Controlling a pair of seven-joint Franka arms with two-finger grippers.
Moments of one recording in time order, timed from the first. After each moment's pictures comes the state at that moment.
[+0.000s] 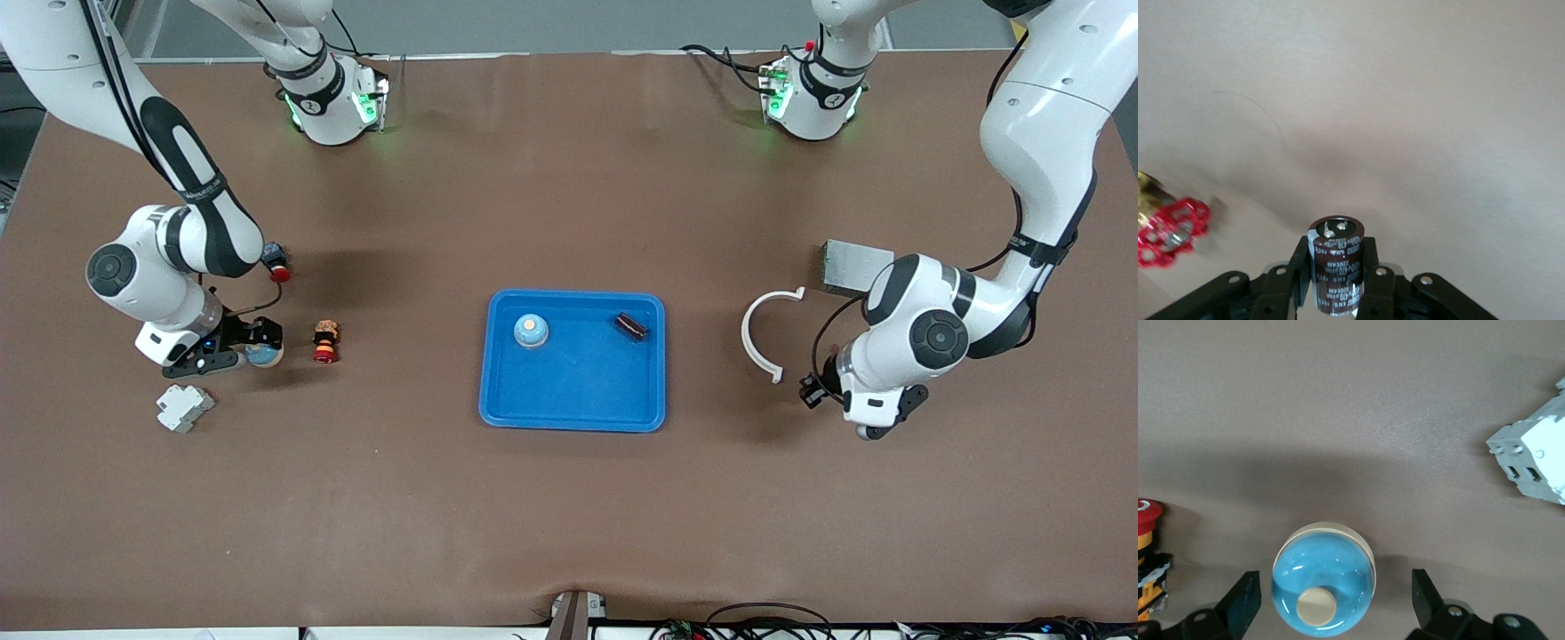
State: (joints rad) left arm 0.41 0.70 -0.65 -1.78 0.46 2.26 -1.09; right arm -0.23 0.42 0.07 -2.23 -0.04 2.67 -0.33
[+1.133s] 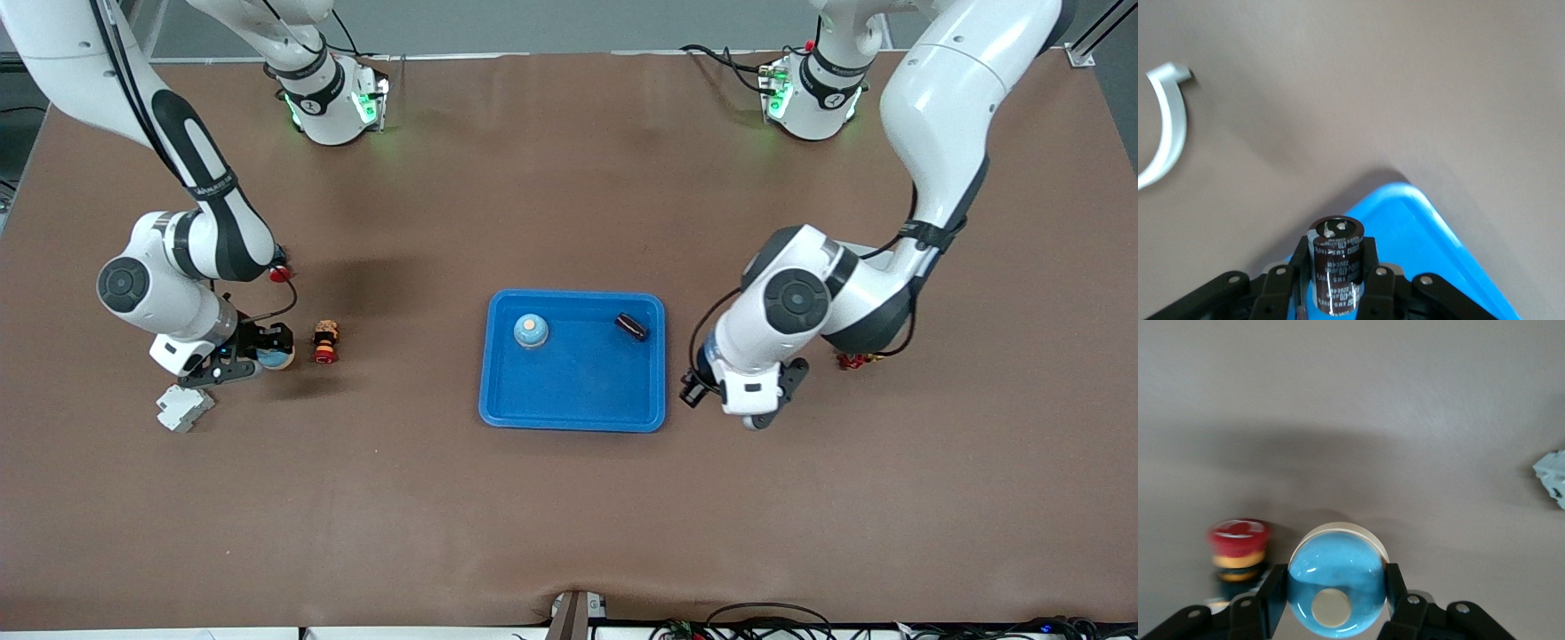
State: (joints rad) left arm 0.02 0.71 -0.65 -1.51 0.37 2.16 -1.52; right arm -0.12 0.38 0.09 -2.07 -0.04 2.36 -0.15
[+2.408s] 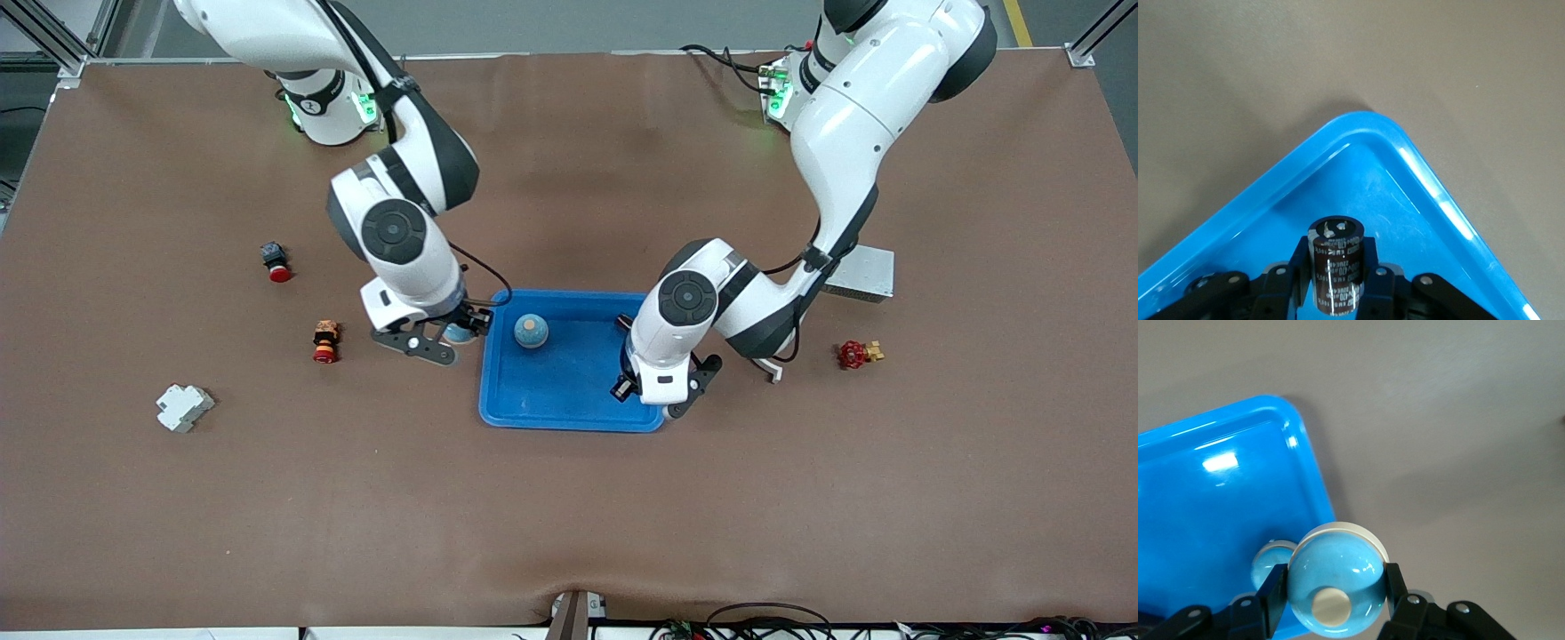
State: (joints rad) left arm -0.24 0.85 -0.46 -1.45 0.37 2.33 -1.63; right arm 0.48 0.48 0.11 -1.68 -0.04 2.12 0.95
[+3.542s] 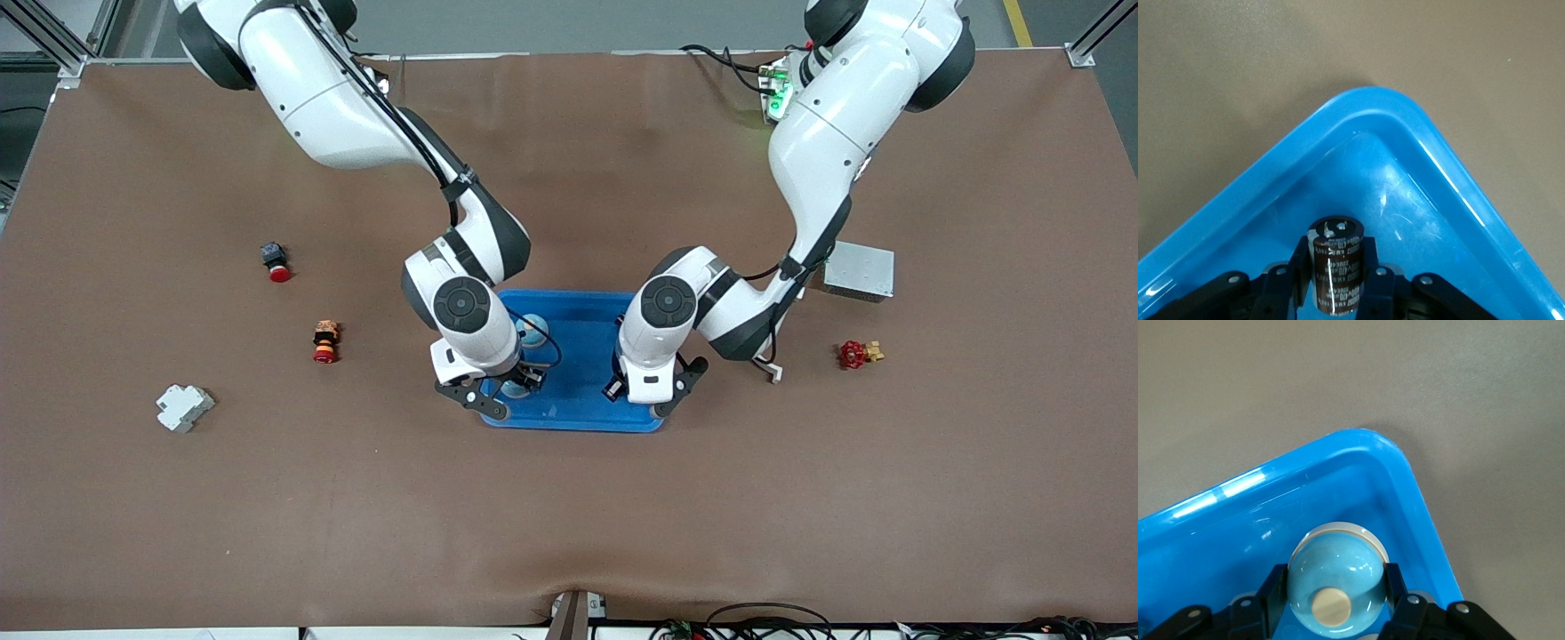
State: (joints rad) left arm -0.30 0.89 -0.39 -1.44 0.37 2.37 -1.63; right arm 0.51 0.83 0.10 -1.38 -0.04 2.26 1.05
